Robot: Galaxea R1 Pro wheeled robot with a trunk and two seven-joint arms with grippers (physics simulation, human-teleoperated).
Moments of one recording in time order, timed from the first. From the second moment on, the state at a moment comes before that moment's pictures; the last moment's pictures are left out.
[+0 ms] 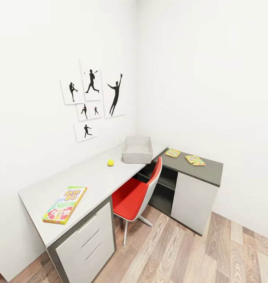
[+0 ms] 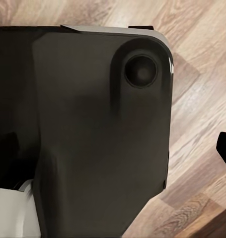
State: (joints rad) left arm 0.00 -0.01 0.00 0.00 0.00 -0.07 0.00; right arm 0.00 0.03 0.00 -0.01 0.00 -0.11 0.00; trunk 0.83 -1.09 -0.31
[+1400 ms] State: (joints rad) left arm 0.00 -0.02 0.00 0.00 0.00 -0.07 0.00; right arm 0.00 0.03 0.00 -0.01 0.00 -0.11 0.00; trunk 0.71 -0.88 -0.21
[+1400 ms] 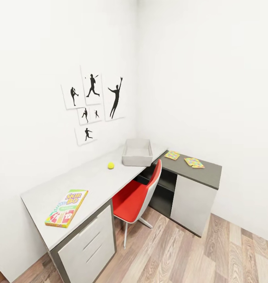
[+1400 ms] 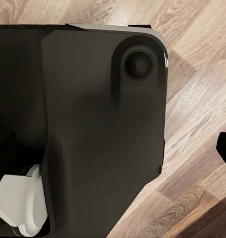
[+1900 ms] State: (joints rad) left arm 0.00 -0.02 0.00 0.00 0.00 -0.07 0.00; right arm 0.00 0.04 0.00 -0.01 -0.01 -0.15 0.00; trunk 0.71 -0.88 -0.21
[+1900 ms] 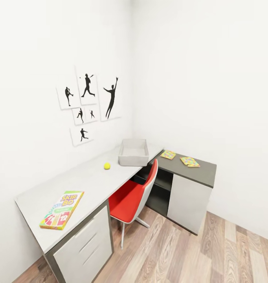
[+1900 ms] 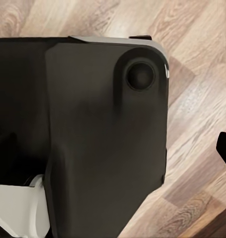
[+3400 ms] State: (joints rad) left arm 0.00 -0.02 0.00 0.00 0.00 -0.07 0.00; right arm 0.00 0.03 0.00 -0.01 -0.01 -0.15 0.01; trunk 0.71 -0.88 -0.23
